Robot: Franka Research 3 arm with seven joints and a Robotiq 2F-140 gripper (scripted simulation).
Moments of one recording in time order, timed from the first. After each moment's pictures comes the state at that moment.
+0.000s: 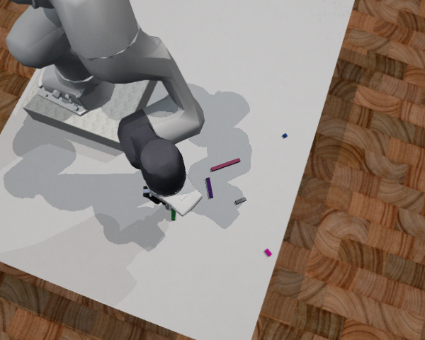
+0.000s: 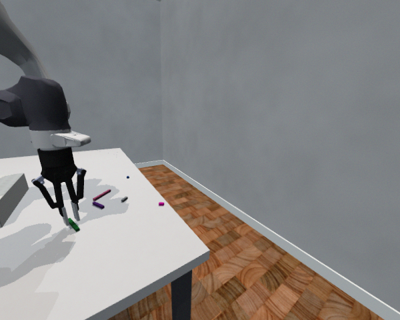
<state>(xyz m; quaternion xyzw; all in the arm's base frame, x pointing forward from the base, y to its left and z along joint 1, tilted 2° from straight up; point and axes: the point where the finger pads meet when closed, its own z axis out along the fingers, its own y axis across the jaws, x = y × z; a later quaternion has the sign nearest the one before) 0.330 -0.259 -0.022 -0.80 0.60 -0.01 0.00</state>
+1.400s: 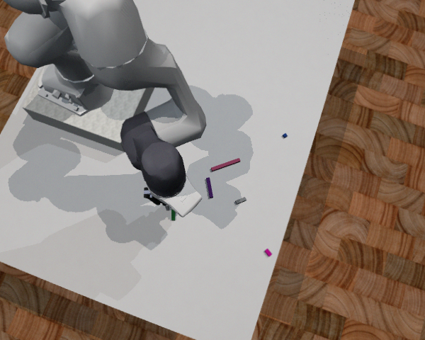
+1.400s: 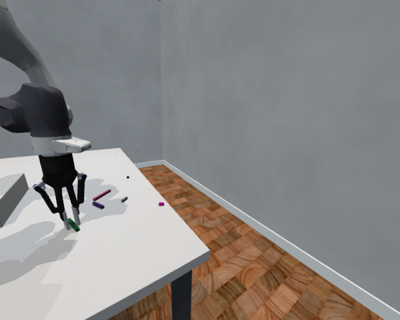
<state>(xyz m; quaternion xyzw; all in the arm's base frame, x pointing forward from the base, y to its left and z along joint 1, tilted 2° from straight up) 0.329 -0.258 -0.039 -0.80 0.60 -0.01 0.00</state>
